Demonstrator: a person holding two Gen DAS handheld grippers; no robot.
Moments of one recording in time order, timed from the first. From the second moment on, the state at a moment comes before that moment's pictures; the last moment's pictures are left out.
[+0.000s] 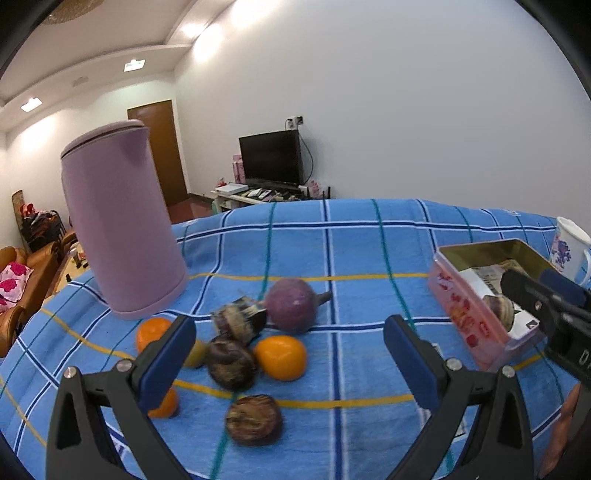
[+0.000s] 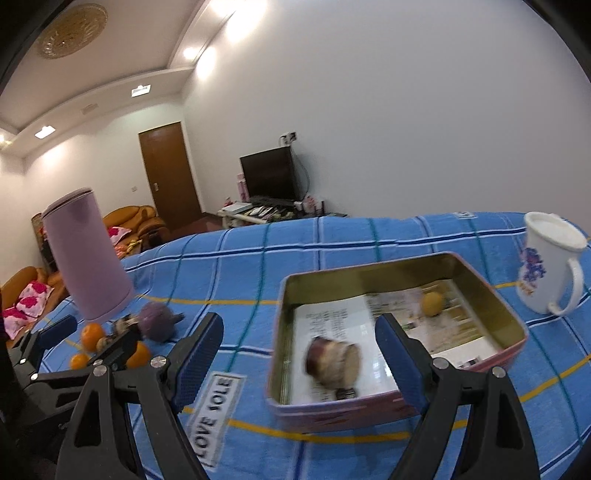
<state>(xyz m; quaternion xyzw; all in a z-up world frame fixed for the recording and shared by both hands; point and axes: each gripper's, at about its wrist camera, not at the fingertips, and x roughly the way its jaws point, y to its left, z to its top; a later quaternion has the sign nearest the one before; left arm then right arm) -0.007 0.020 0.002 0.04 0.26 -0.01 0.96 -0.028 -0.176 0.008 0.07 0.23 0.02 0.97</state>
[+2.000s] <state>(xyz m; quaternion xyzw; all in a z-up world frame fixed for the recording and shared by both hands) 0.024 0.143 -0.047 0.05 0.43 -0.10 0.89 0.012 -0.035 -0.022 -0.02 0.36 0.15 0.92</state>
